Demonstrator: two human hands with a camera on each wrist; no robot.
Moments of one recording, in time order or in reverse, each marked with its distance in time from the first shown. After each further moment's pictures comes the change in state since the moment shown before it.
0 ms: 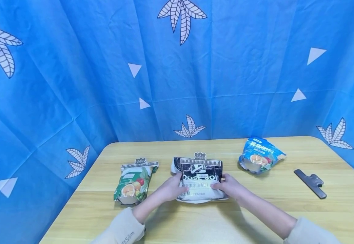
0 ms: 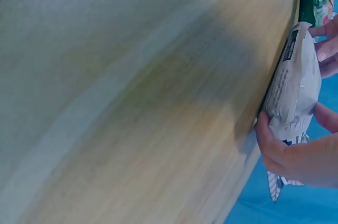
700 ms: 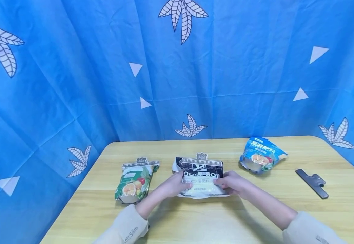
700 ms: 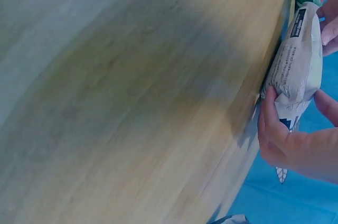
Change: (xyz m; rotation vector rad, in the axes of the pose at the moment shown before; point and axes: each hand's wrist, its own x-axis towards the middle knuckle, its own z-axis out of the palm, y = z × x) left_hand 0.009 -0.001 -0.001 -0.042 -0.050 0.009; right_hand 0.010 0.001 -0.017 0.030 -0.094 0.050
